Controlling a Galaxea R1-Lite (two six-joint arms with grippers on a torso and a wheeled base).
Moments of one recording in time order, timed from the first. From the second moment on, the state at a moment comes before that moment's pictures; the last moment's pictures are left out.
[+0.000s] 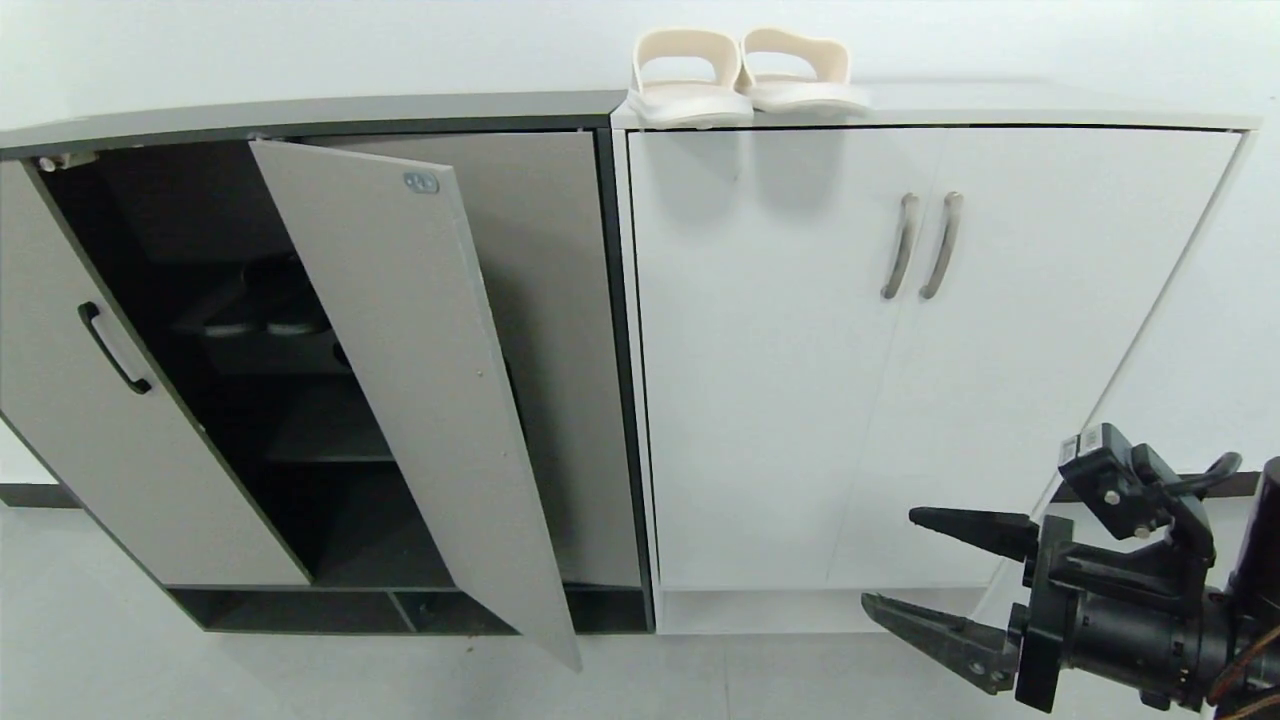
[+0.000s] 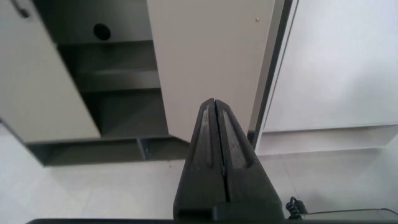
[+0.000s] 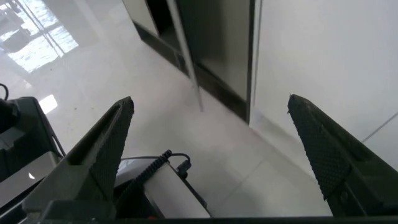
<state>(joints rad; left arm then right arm) 0.00 0.00 0.00 0.01 -0.02 0.03 0.57 1.43 -0.31 -0.92 0.34 0.03</state>
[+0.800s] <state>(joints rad) 0.00 0.00 0.00 0.00 -0.02 0.02 0.57 1.43 -0.31 -0.92 0.33 0.01</state>
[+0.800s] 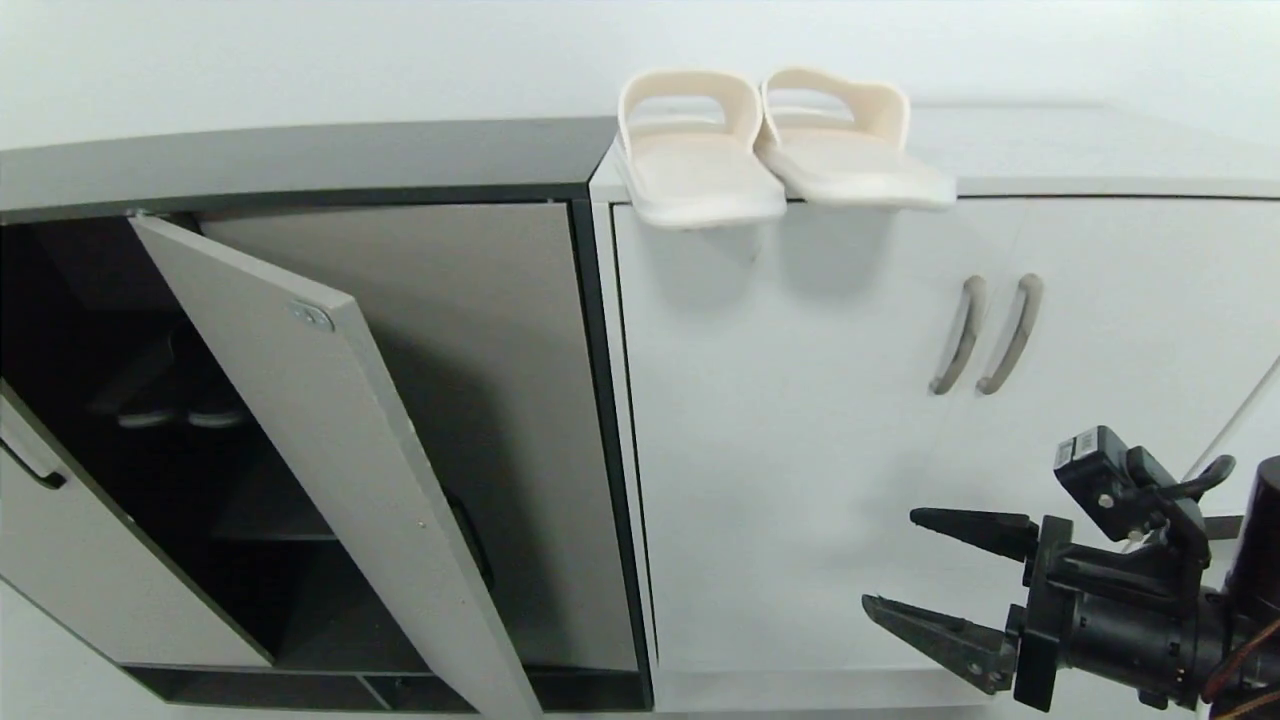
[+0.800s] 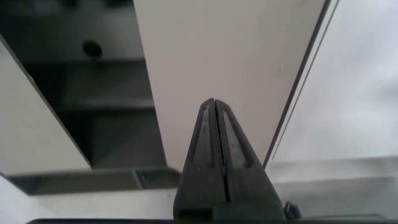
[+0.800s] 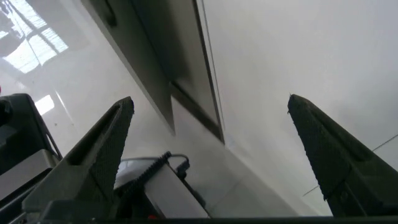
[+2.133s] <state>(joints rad) 0.00 0.00 0.00 0.00 -0.02 0.02 0.57 1.46 -0.31 -0.92 0.33 0.01</state>
